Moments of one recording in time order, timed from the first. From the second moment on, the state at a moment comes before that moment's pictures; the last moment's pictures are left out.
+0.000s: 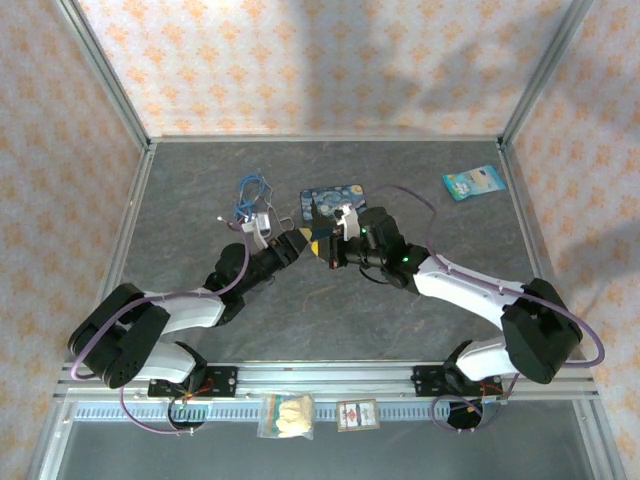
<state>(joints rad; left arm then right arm) -0.54 1.37 0.35 0.98 0.23 -1.14 0.73 1.37 0.80 0.09 -0.36 0.54</state>
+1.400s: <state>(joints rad) -0.56 1.22 0.46 0.77 0.26 -0.83 0.67 1.24 0.74 0.38 -0.54 0.62</state>
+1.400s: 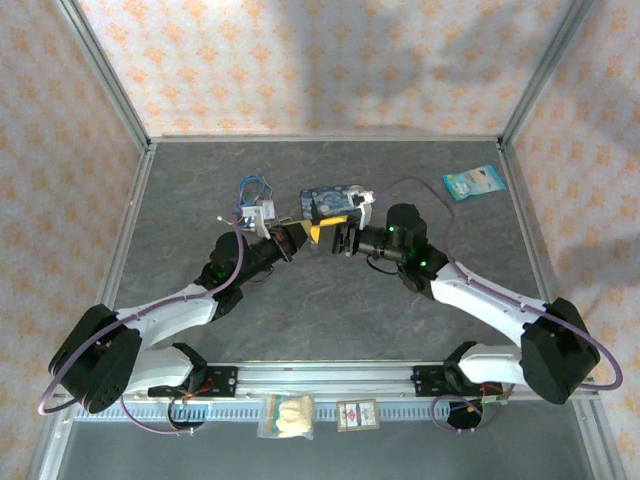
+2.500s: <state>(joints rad) -0.56 1.23 0.43 1.03 0.30 -1.02 0.66 1.38 0.65 0.80 -0.68 0.87</state>
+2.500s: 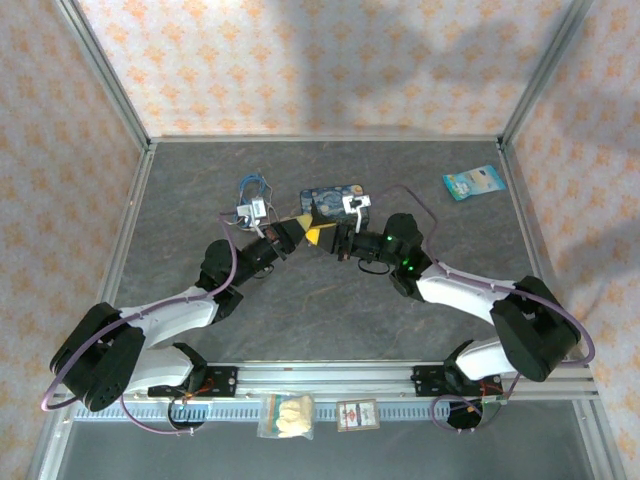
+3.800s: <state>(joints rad) -0.74 1.82 0.77 0.57 -0.12 -0.94 0.34 1.20 0.63 -0.06 -0.43 0.40</state>
